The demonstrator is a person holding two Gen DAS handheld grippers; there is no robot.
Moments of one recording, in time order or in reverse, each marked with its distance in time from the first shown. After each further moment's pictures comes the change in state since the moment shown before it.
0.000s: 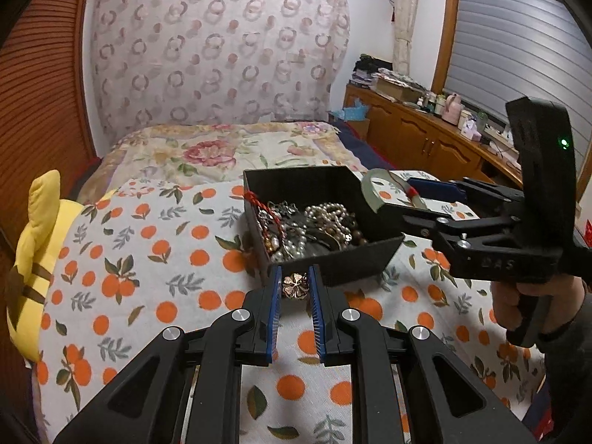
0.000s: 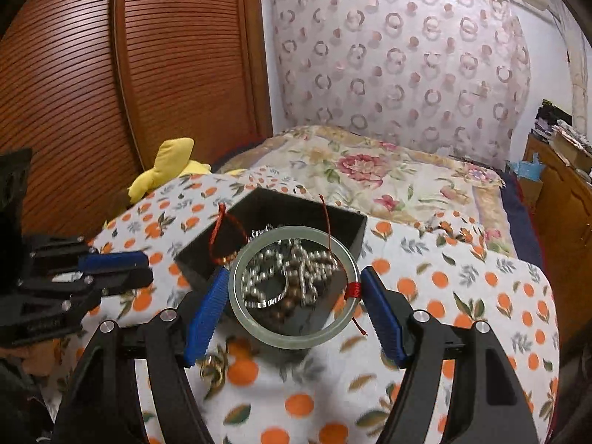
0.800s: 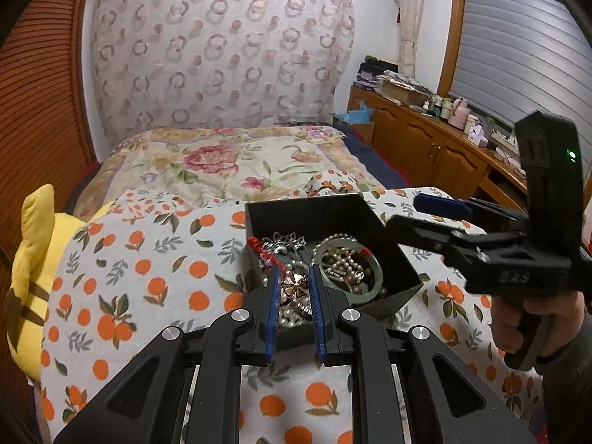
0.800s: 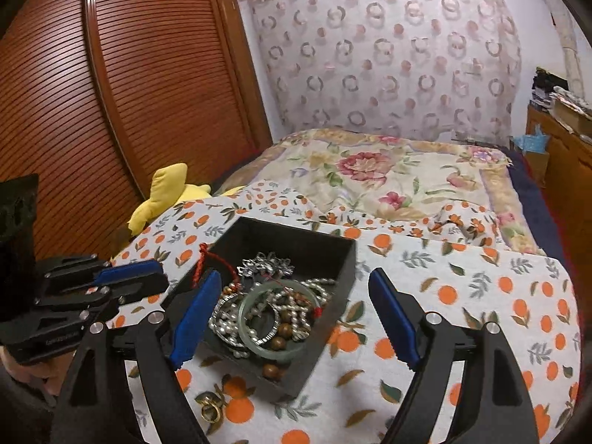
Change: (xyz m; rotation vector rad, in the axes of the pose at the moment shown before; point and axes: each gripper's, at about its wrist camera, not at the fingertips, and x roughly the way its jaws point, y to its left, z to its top) left arm 0.029 0.002 0.034 -0.002 0.000 0.006; right arm 0.012 -0.032 0.016 0.126 -0.018 0.040
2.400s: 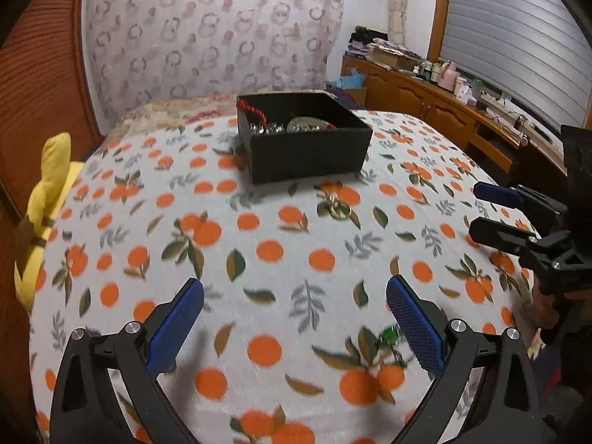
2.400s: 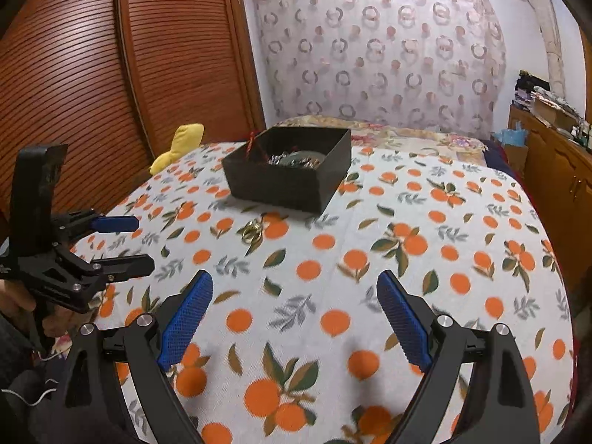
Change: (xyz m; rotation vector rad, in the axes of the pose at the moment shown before) left arm -0.068 -0.024 -0.121 0.035 0.110 0.010; right arm -0.105 0.044 -0.142 -0.037 0.014 -0.053
